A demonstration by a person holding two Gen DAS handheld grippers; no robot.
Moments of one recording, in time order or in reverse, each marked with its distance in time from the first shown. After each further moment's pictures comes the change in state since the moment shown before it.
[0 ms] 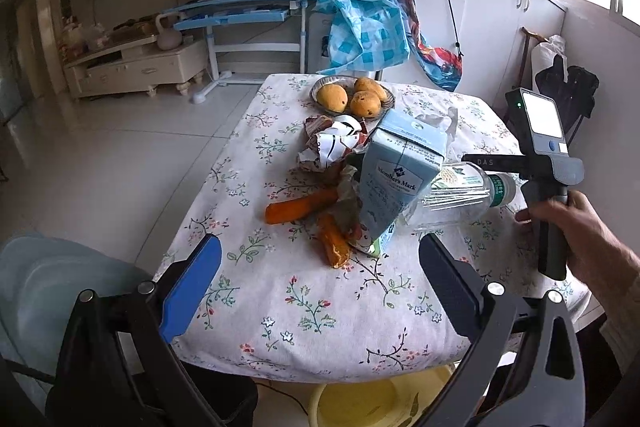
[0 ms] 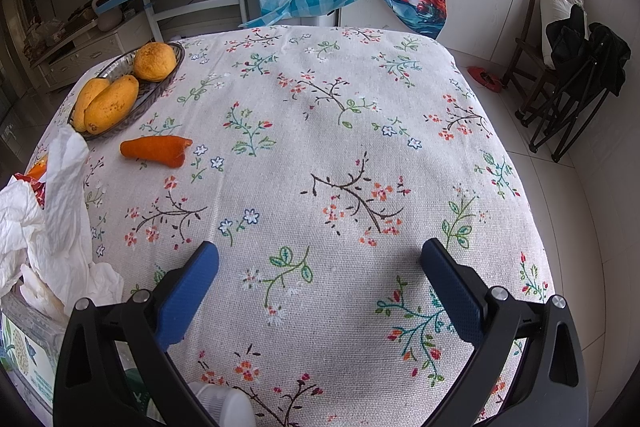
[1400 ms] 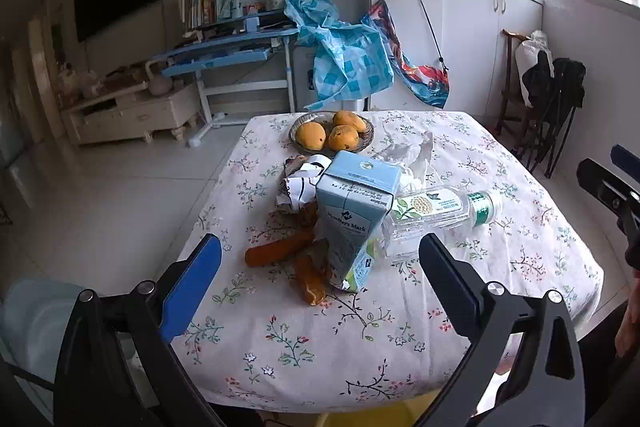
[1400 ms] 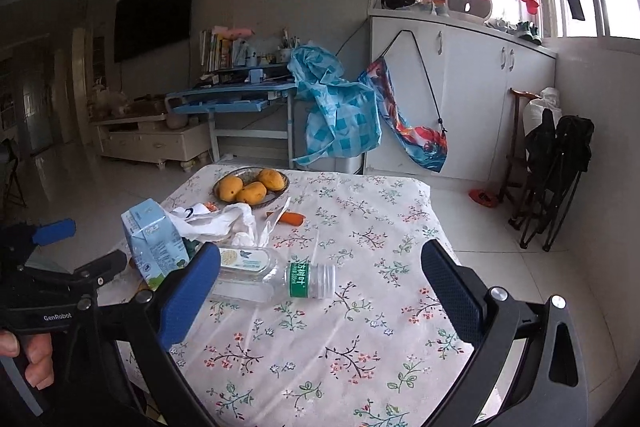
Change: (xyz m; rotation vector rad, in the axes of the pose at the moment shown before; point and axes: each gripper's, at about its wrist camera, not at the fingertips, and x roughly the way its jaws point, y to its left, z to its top) left arm -0.010 -0.031 0.010 0.094 -0.124 0.011; right arm -0.223 0.004 -0.117 -0.054 -0.555 0.097
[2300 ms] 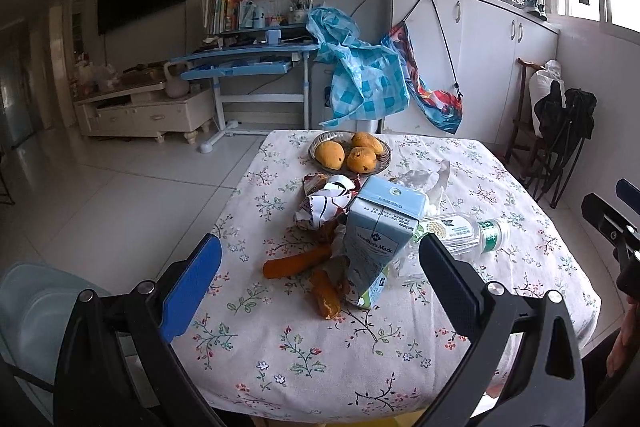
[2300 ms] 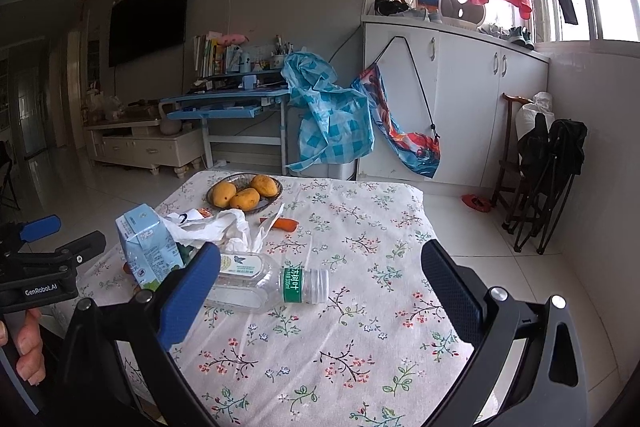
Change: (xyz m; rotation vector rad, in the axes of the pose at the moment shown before) left arm -0.010 0.016 0.003 -0.074 -0.060 0.027; right arm -0.004 0.004 0.002 -0.016 -0.013 -0.023
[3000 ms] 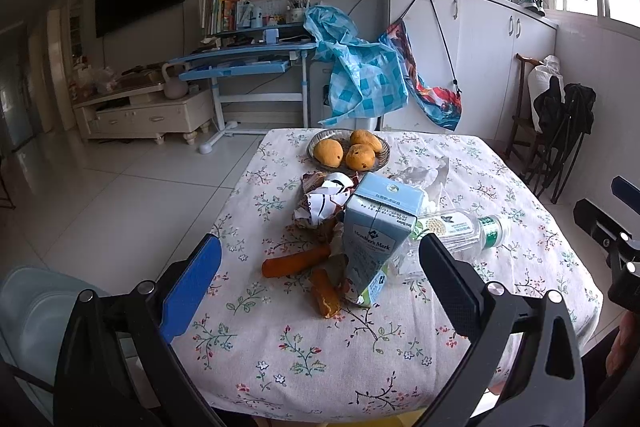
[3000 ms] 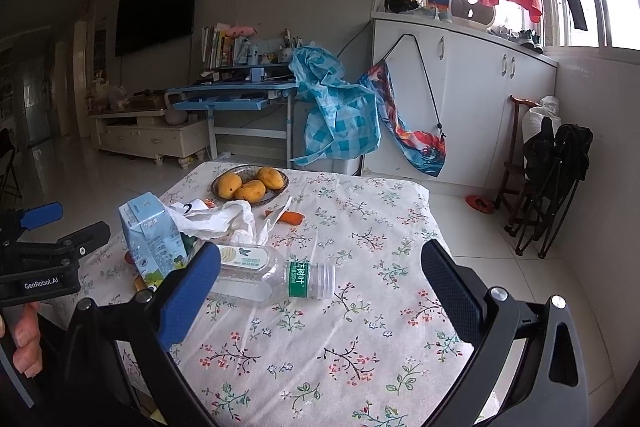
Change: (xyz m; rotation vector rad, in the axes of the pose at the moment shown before) left arm -0.002 0.002 0.003 0.014 -0.001 0.001; right arm 0.004 0.006 -0.002 -0.035 0.022 0.014
